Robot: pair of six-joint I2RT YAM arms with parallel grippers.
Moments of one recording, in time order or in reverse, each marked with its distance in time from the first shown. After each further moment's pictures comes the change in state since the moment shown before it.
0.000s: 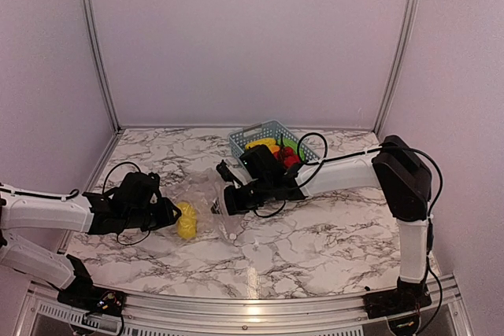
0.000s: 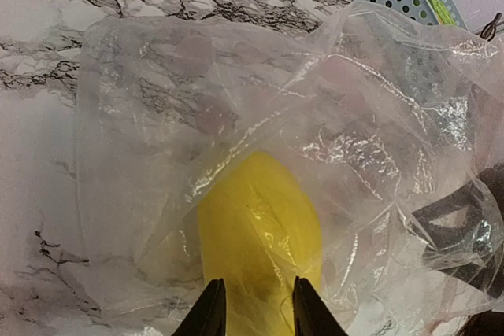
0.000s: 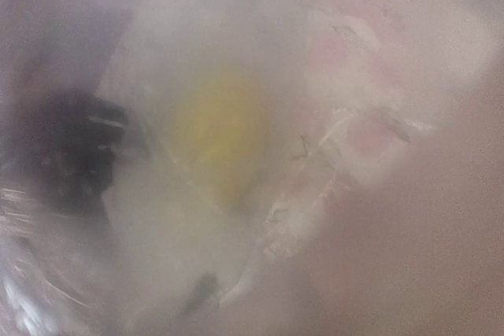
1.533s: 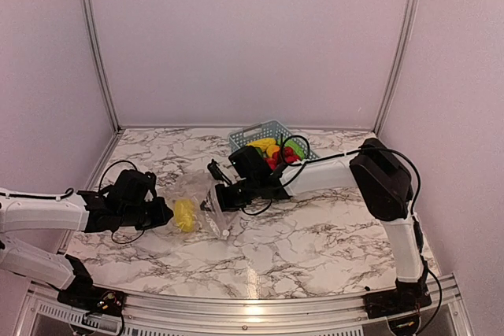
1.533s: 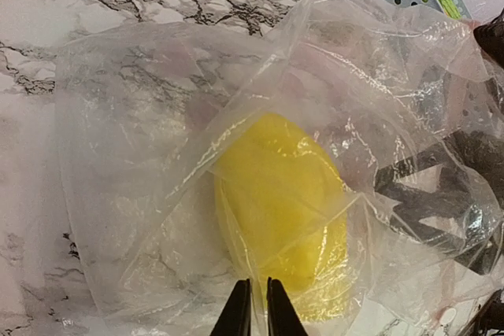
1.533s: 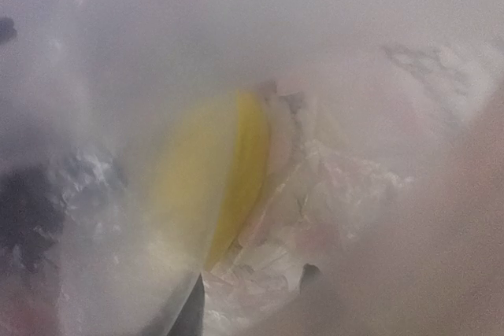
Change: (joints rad) left arm 0.048 -0.026 -0.010 -0.045 0.036 0.060; right arm 0.000 0.153 0.158 0.022 0.000 0.019
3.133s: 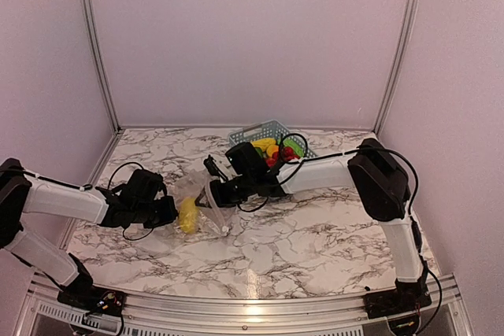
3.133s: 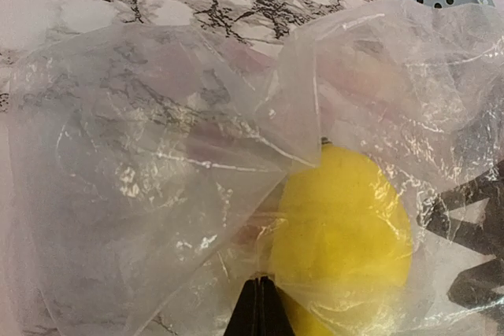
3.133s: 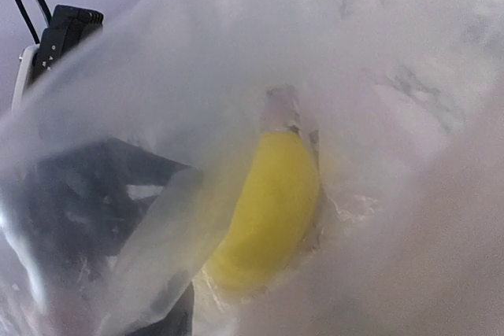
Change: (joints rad) left arm 0.043 0.201 0.046 0.123 0.007 0.001; right arm 0.002 0.018 0.051 -0.001 -0.001 0.001
